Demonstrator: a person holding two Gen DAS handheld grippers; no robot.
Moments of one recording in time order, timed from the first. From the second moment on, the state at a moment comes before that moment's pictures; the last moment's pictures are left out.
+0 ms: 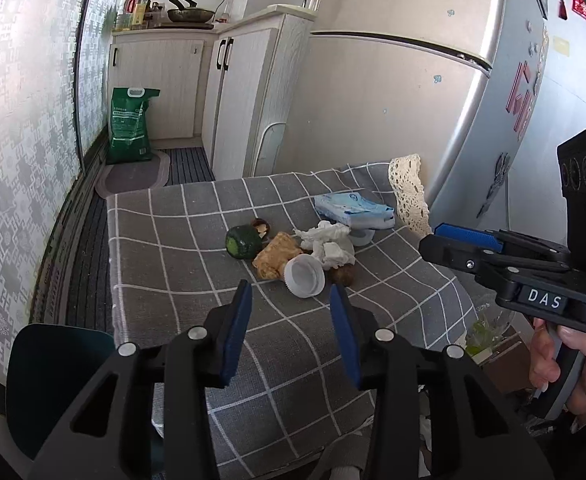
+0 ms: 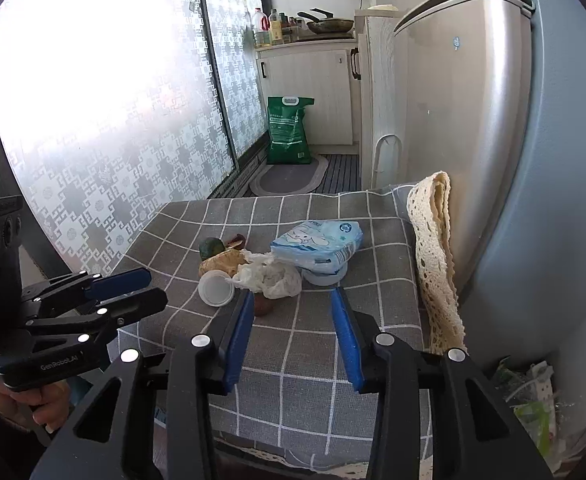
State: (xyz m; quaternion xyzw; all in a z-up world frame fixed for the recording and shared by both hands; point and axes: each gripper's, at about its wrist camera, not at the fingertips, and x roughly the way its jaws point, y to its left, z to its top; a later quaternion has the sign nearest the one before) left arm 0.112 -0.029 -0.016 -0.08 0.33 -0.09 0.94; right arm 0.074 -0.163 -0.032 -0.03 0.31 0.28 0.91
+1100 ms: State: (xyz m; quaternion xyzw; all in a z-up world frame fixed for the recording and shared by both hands) left arm 0.150 -0.039 -0.037 -0.11 0.36 -0.09 0.92; right arm 0.084 -0.162 -0.054 -0.04 0.34 0.30 0.89
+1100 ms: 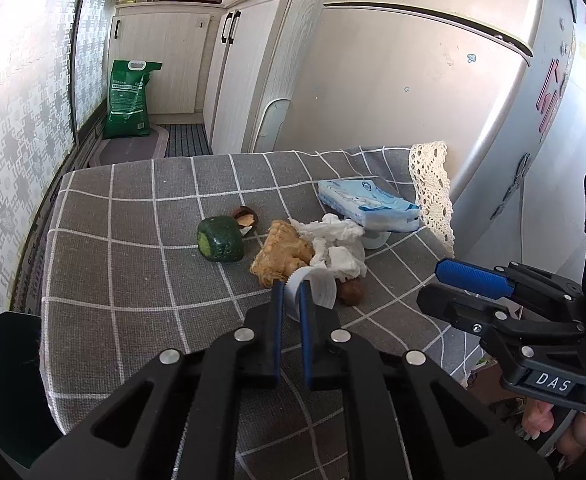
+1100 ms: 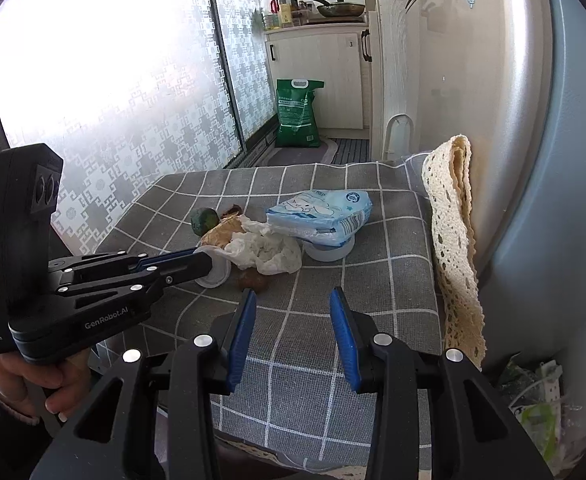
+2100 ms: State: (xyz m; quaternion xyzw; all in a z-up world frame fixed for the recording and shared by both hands) left arm 0.104 0.039 -0.019 -0.12 0.31 -0.08 0.94; right arm 0.098 -0.073 -0.066 -0.16 0.32 0.26 0.90
